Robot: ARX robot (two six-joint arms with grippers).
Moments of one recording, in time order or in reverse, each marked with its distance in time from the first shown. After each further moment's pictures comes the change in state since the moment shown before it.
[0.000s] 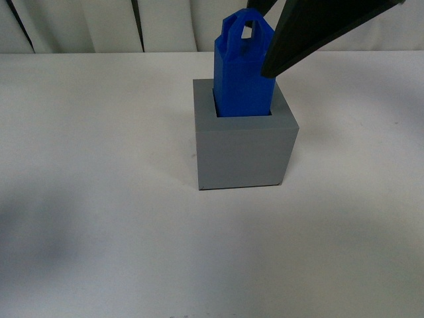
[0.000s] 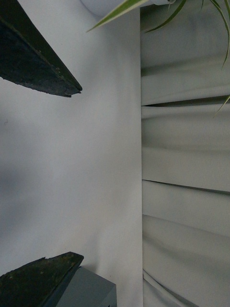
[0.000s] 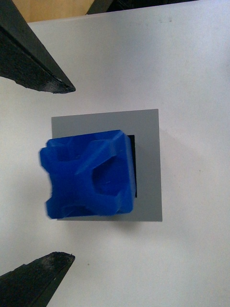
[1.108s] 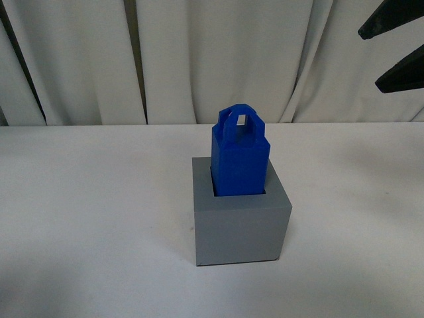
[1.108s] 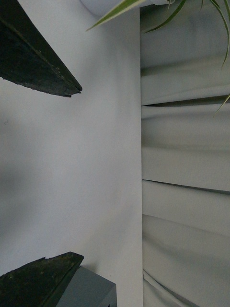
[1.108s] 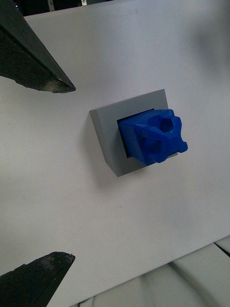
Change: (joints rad) left arm 0.000 0.000 0.000 0.000 0.000 0.000; right arm -0.302 -0.454 -0.529 0.385 -0.319 0.068
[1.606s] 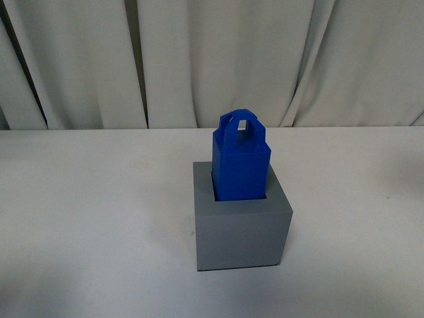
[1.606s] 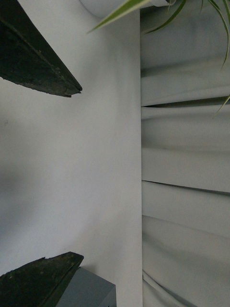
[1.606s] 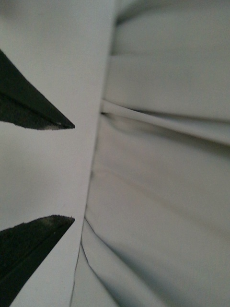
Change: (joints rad) left arm 0.000 0.000 0.000 0.000 -0.002 0.000; right arm 0.019 -0.366 -0.808 1.426 0.773 0.971
